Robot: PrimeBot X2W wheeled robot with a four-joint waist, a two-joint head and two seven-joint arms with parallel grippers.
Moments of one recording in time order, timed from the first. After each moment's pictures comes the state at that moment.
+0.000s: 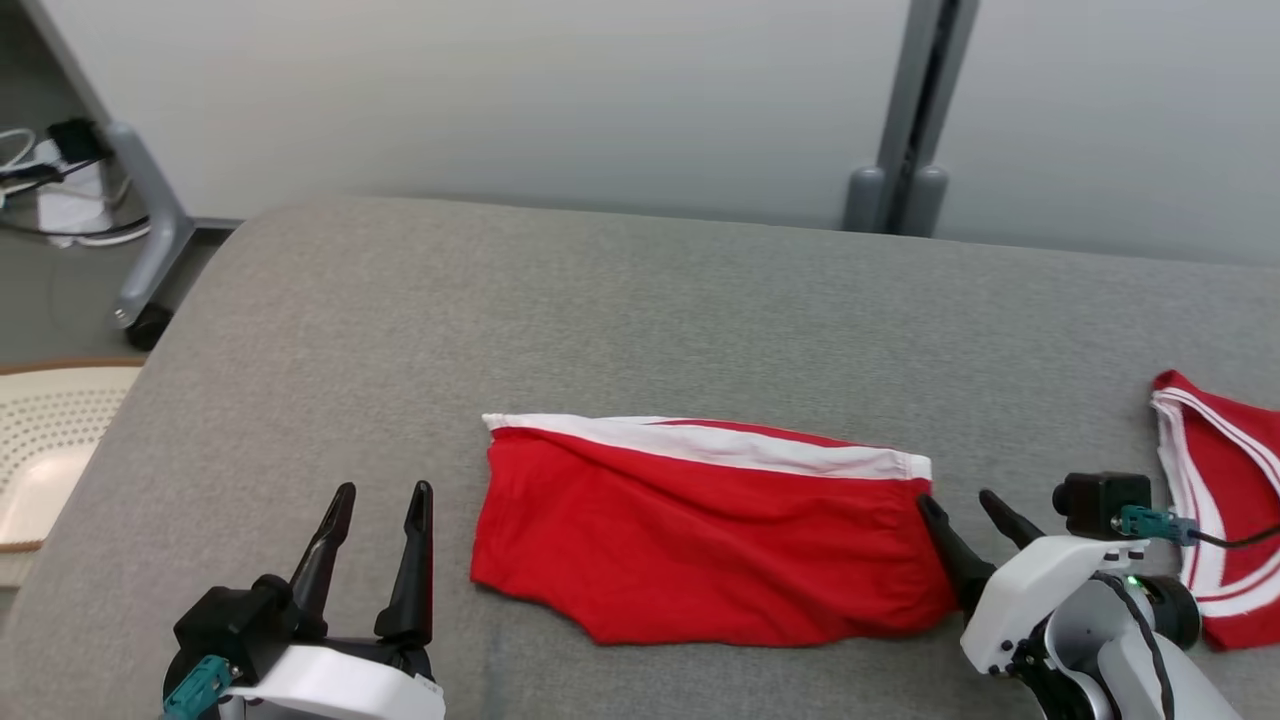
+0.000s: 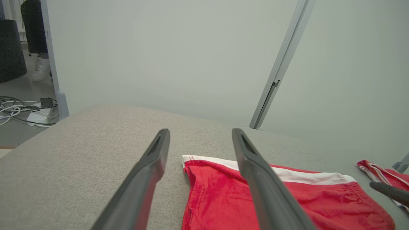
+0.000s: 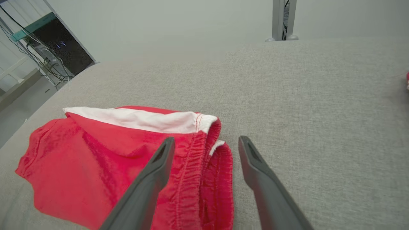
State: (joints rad) left arm -0.02 0.27 -0.36 0.06 -0.60 0.16 -0.26; right arm -0.27 -0.17 0.26 0.48 0.52 0.13 0.06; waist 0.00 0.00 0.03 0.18
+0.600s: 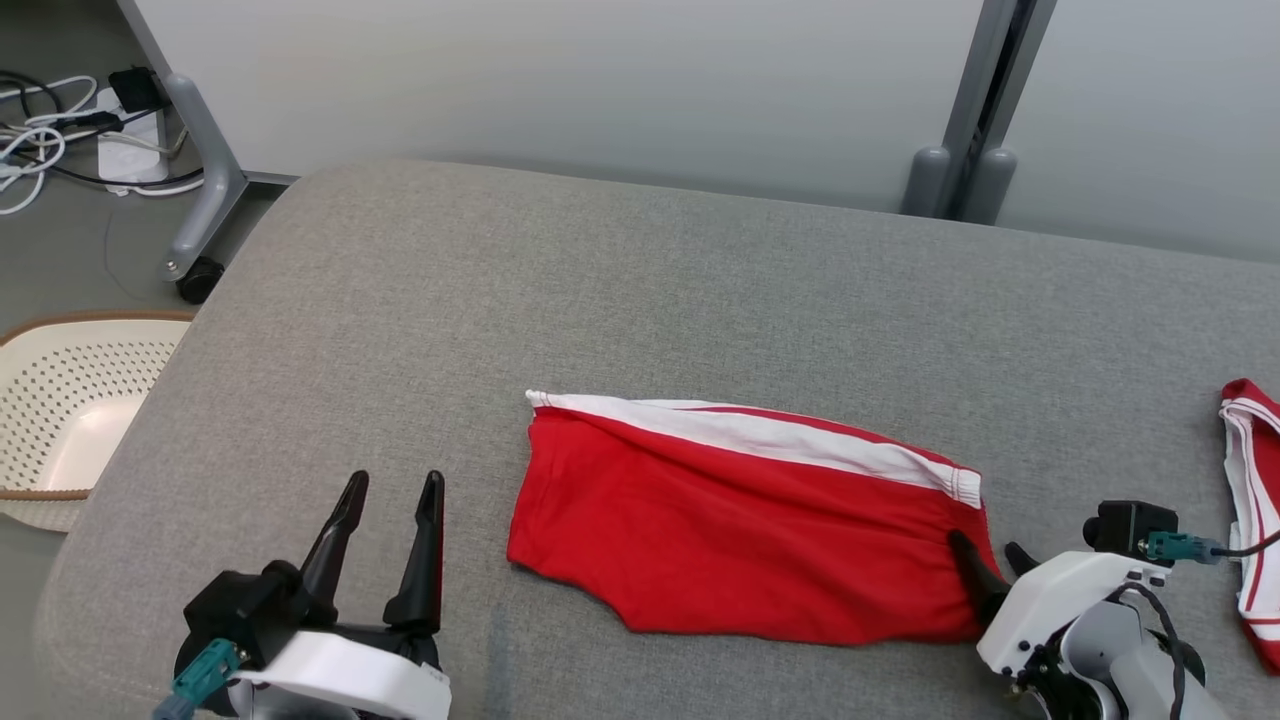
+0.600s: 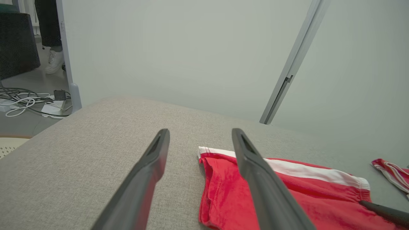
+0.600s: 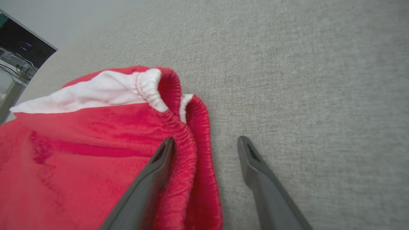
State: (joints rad) left arm -0.05 0.26 -0.37 0.10 -0.60 0.12 -0.26; right arm -0.34 -0.11 0.17 0.82 0.61 0.13 0.07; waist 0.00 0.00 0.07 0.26
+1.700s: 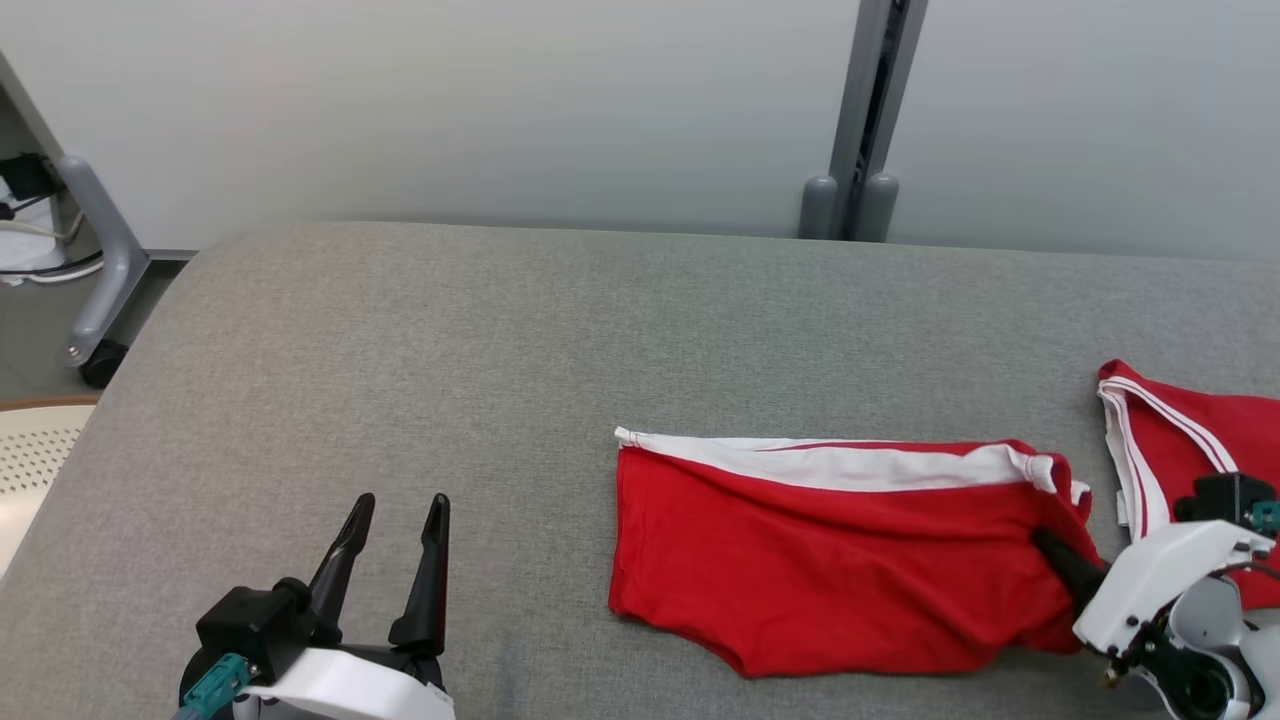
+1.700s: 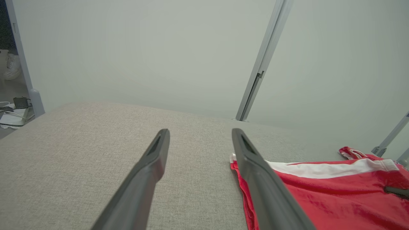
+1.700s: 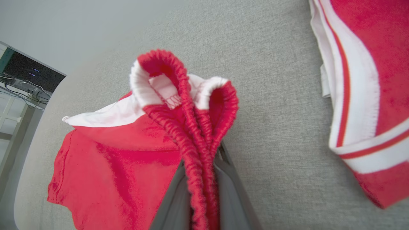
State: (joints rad) left arm -0.03 0.27 -0.39 0.11 -0.60 0.13 -0.26; right arm -0.28 -0.33 0.26 0.60 0.92 0.13 0.28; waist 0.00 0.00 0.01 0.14
